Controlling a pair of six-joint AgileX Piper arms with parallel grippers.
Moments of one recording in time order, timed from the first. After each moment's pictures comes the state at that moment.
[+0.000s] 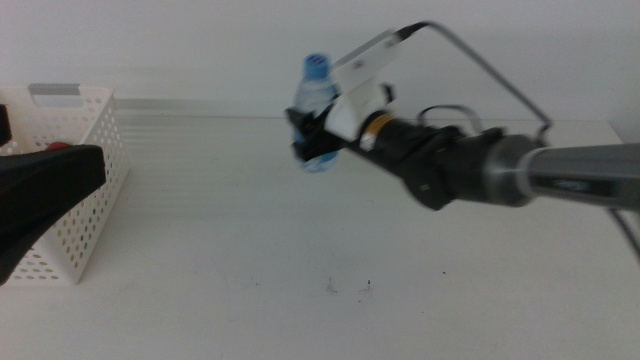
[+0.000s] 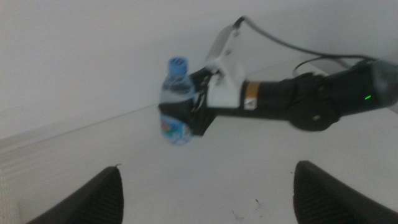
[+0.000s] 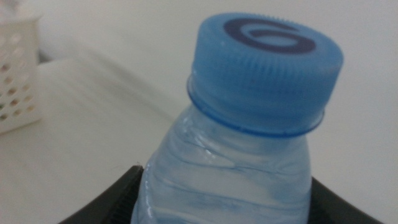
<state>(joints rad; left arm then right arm) -0.29 0.56 -0.88 -0.42 0.76 0.34 0.57 2.09 -1.39 -0.18 -0.42 -0.03</state>
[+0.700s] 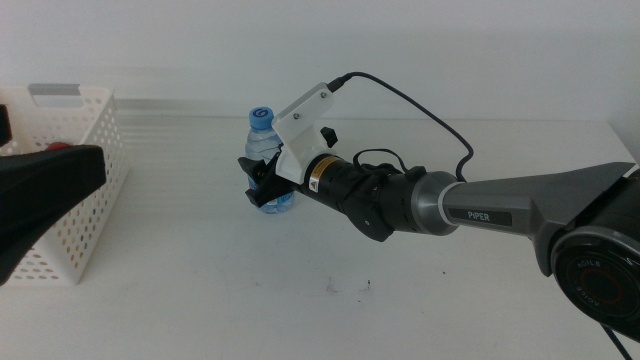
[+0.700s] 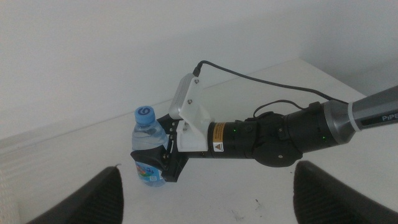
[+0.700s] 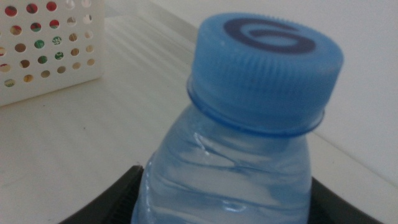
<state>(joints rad) -0.29 0.56 -0.88 -0.42 0.76 0.34 0.67 2.30 -1.55 -0.21 -0.40 0.00</state>
